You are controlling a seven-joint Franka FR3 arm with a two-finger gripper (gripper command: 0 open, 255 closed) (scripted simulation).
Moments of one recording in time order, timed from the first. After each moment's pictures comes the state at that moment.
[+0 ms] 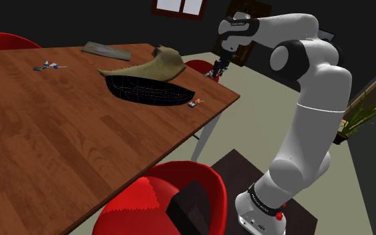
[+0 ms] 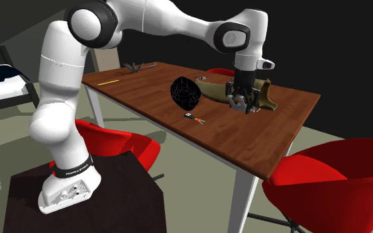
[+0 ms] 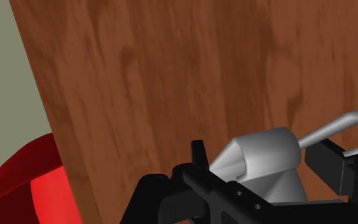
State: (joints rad) arm -0.21 0.40 -0.35 -1.46 0.16 1.84 -0.65
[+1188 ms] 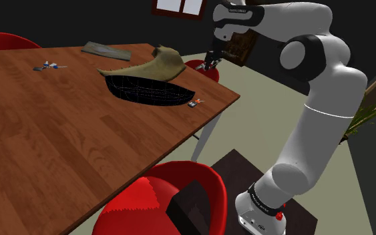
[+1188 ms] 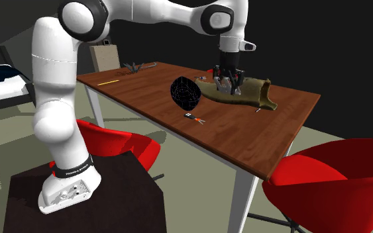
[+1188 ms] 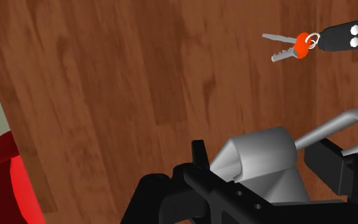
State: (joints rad) arm -0.10 0.29 -0.32 -1.49 0.11 1.76 -0.50
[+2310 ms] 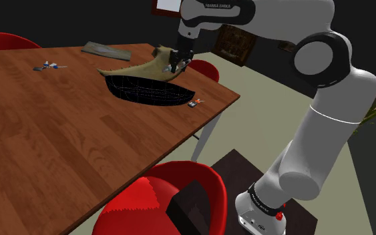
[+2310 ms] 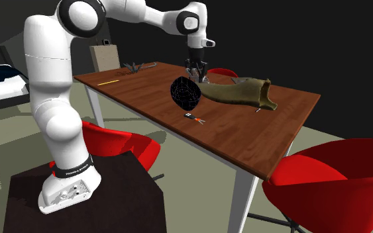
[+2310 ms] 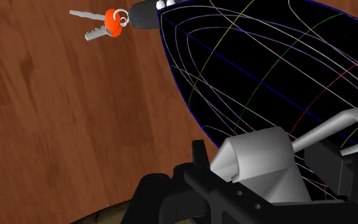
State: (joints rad) arm 0.15 0.21 -0.18 -1.60 0.05 1.82 -0.11
